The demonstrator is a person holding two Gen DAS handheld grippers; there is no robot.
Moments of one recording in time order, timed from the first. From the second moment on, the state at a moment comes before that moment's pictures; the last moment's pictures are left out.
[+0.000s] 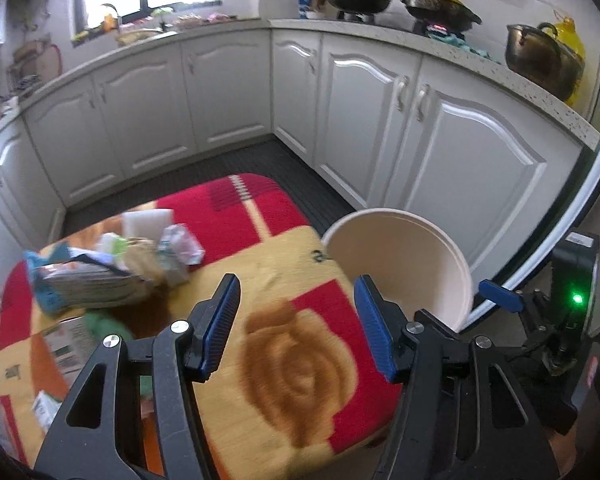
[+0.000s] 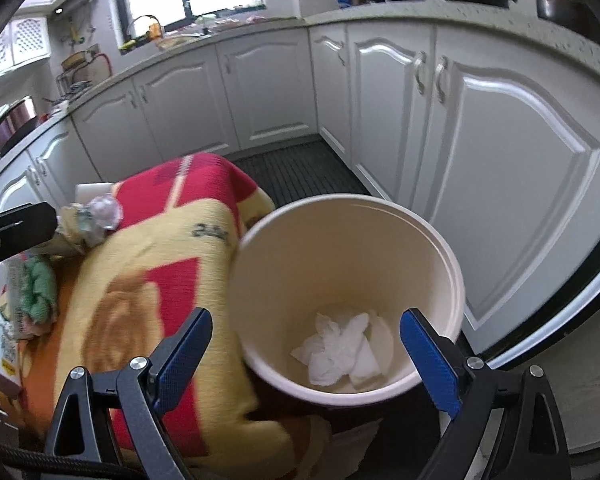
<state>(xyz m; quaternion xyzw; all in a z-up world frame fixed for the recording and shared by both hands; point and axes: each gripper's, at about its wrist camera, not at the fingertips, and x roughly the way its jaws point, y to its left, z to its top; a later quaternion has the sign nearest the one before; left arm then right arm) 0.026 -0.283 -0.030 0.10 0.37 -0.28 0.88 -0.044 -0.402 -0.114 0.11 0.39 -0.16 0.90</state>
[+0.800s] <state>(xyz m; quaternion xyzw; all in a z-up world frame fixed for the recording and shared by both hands) 0.005 -0.136 -0.037 0.04 0.37 -0.16 0.91 -0.023 -0.272 -0.077 0.04 0.36 -0.06 0.93</state>
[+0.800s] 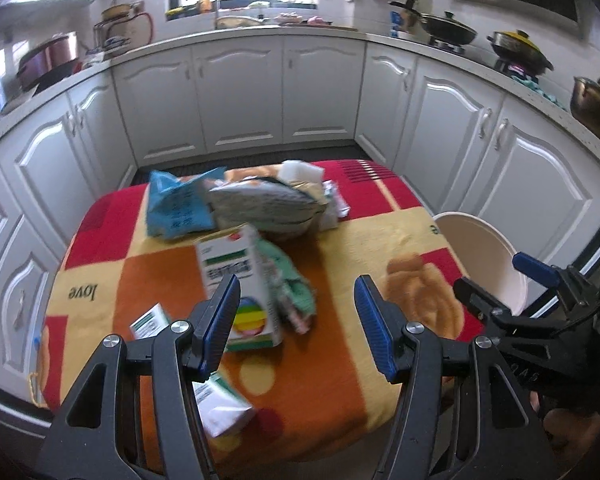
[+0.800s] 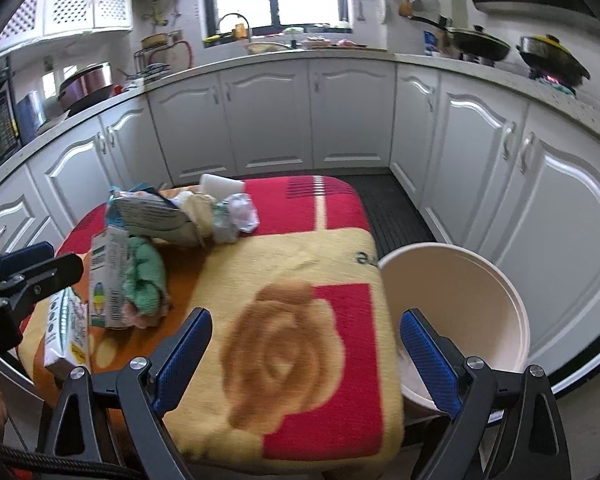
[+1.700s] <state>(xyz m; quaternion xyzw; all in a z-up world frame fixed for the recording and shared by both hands) 0.014 -0.048 -0.082 -0.10 0.44 -0.12 0.88 -0.004 -0.223 -0.077 0.01 0.37 -0.03 0.93</state>
